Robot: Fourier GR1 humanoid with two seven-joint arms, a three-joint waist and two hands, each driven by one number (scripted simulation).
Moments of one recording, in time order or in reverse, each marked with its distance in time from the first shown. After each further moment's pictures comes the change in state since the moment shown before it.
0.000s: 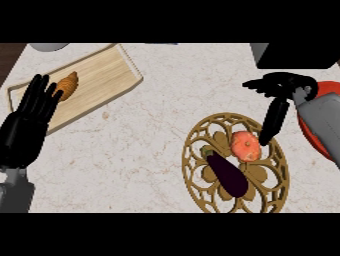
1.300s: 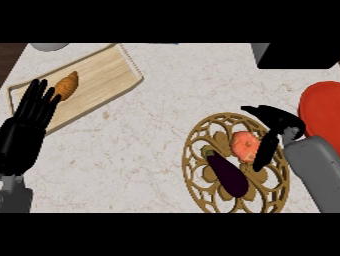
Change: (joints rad) left arm 0.040 -0.058 0.056 -0.056 -0.052 -0.064 0.040; right arm 0.285 0.136 -0.091 -0.142 0.453 -0.058 -0.196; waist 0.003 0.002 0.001
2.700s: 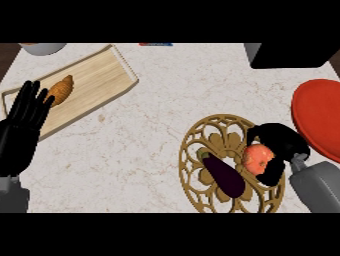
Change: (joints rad) left arm 0.003 -0.024 0.060 0.013 -0.027 -0.024 -0.004; right arm 0.175 -0.058 0.079 -0.082 0.375 -0.148 -0.440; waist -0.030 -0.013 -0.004
